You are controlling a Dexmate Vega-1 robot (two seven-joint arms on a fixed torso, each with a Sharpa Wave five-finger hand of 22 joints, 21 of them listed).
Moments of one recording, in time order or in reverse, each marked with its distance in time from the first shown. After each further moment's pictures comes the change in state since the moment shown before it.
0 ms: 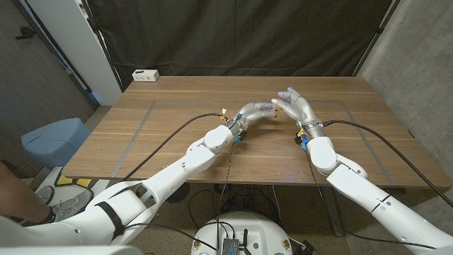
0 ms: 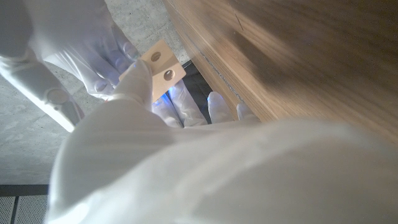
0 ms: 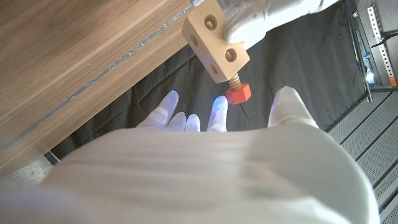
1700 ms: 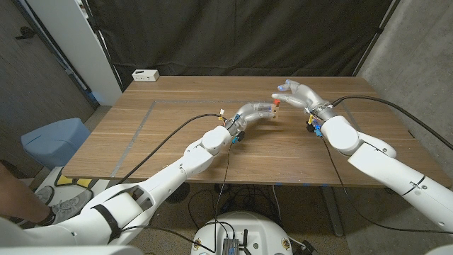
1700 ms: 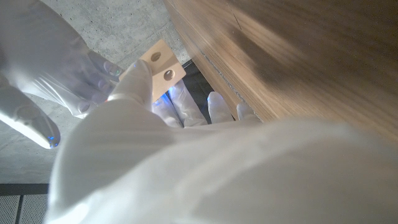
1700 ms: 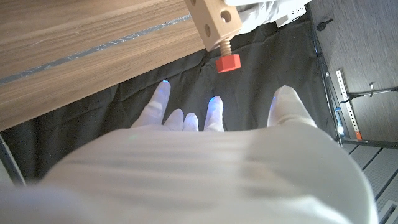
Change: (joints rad) left arm 0.016 0.022 -0.008 -0.031 0.003 -0.002 -0.002; left_hand 0.000 0.000 0.001 0.001 0.000 0.000 0.000 0.003 0.001 0.000 0.000 0.002 0.000 0.000 0.000 0.000 0.000 0.000 0.000 0.000 0.000; right arm 0.029 -0.207 0.065 -0.216 0.046 -0.225 0.234; right_hand 0.012 0.012 0.008 -0.040 0.000 -0.014 0.050 -0.057 -0.004 -0.005 0.030 0.004 0.000 0.017 0.113 0.006 -0.011 0.082 0.153 0.016 0.000
